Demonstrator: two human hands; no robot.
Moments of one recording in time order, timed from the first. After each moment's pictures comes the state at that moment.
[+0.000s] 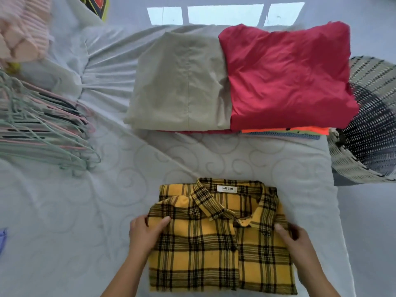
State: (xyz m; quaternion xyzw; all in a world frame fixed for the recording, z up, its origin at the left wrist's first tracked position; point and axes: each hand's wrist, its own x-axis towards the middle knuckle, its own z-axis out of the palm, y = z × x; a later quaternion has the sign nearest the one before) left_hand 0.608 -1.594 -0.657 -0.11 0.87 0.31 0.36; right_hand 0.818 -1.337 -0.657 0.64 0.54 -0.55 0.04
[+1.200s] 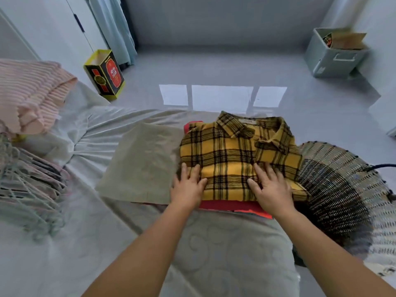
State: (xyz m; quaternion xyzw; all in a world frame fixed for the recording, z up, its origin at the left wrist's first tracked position) left_hand 0.525 -1.273 -0.577 0.19 0.93 0.16 0.27; right_hand 0.656 -1.100 -0.563 0.35 0.91 -0.21 0.07
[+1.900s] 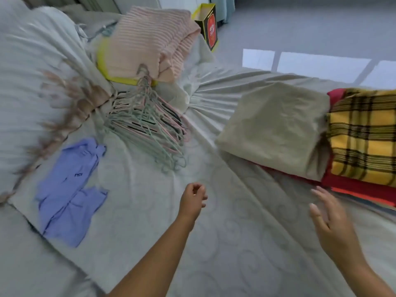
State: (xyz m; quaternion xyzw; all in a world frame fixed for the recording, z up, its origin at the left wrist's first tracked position) left_hand 0.530 -1.586 -0.603 -0.19 0.78 0.56 0.21; right_hand 0.649 -1.328 -0.590 0.24 0.88 -0.42 -0.02
